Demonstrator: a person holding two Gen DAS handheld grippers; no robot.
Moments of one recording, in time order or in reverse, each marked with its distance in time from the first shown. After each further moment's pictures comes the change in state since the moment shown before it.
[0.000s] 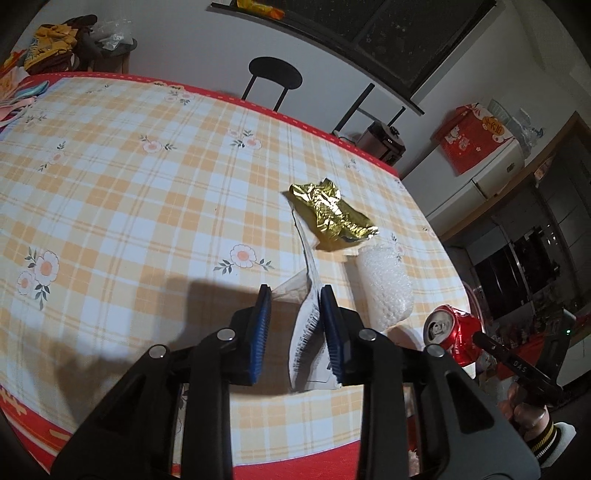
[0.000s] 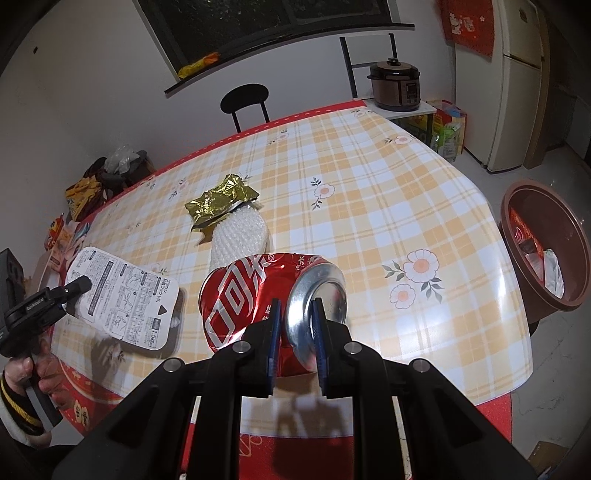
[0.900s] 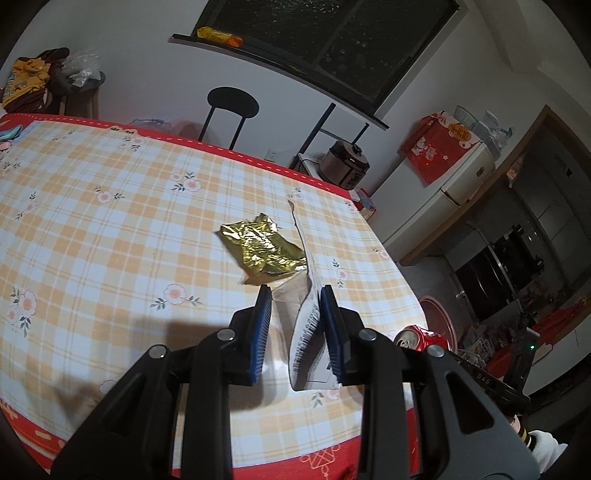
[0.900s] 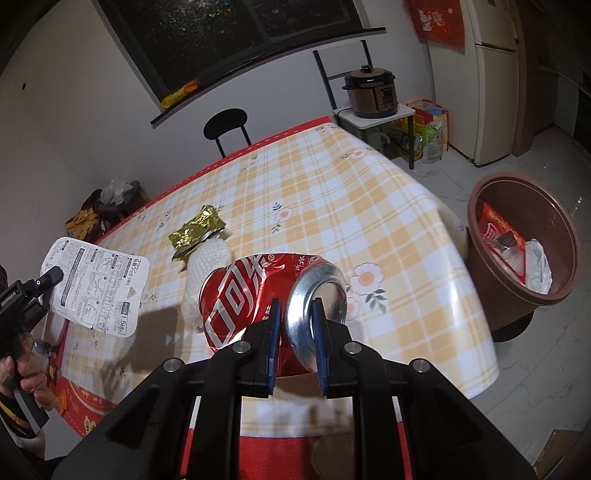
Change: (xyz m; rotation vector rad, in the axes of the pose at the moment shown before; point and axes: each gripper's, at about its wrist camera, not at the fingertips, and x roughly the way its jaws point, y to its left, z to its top) left arm -0.026 -0.088 0.019 0.072 -0.083 -0.084; right arm -0.035 -0.074 0.007 0.104 -0.065 0.005
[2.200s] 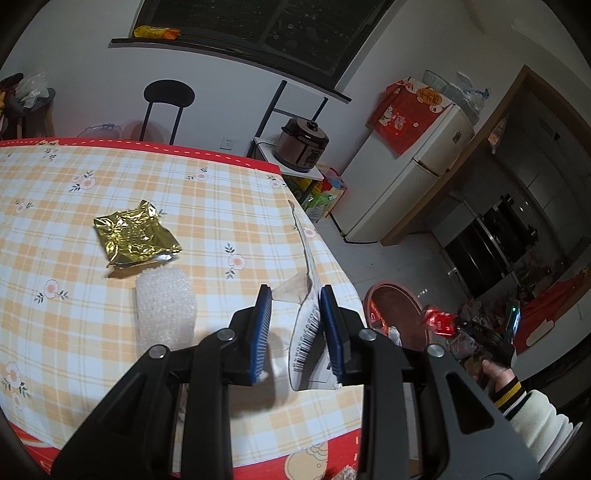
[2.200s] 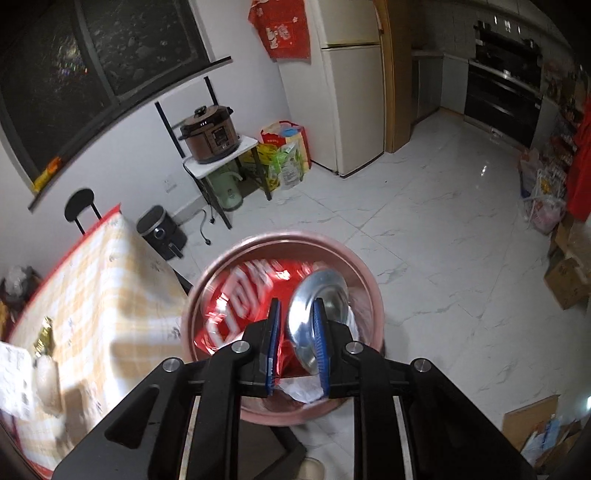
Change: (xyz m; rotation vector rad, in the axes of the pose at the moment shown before) left arm 0.093 -0.184 -0.028 0.099 0.050 -0.035; right arm -0.051 -0.315 0.091 0.231 -0.118 -0.338
